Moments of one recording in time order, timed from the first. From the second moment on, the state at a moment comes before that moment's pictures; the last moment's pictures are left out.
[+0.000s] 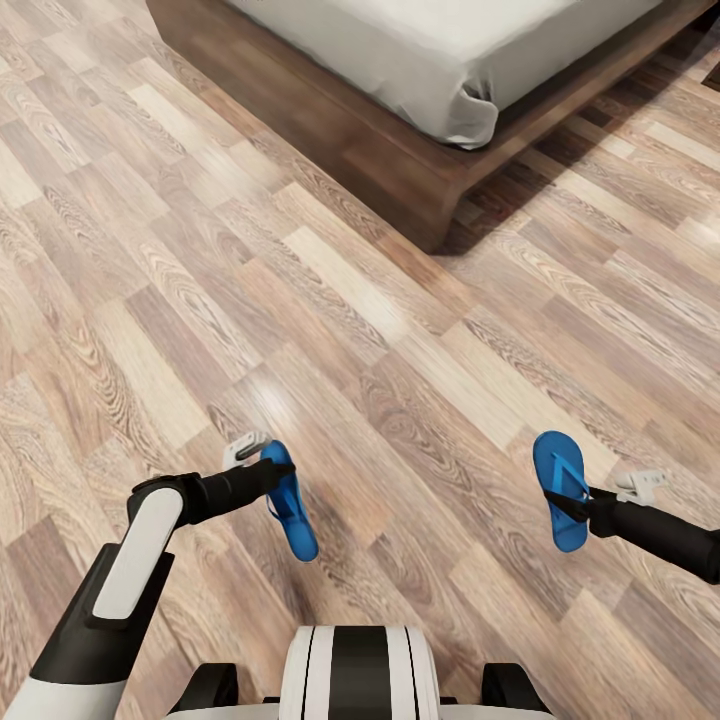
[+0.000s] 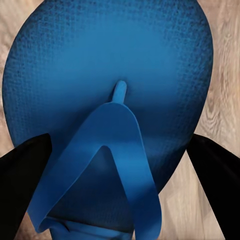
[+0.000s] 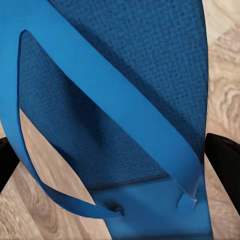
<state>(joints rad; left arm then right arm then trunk) -0.50 0.08 -0.09 -1.60 1.08 0.96 0.45 -0.38 -0.18 -0.60 -1.61 0.27 0.75 1.10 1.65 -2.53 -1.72</state>
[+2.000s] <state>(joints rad) -0.48 0.06 -0.09 -1.61 1.09 0.97 0.46 -0.41 -0.17 -0.61 -1.61 0.28 0.76 1.10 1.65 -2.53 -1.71</state>
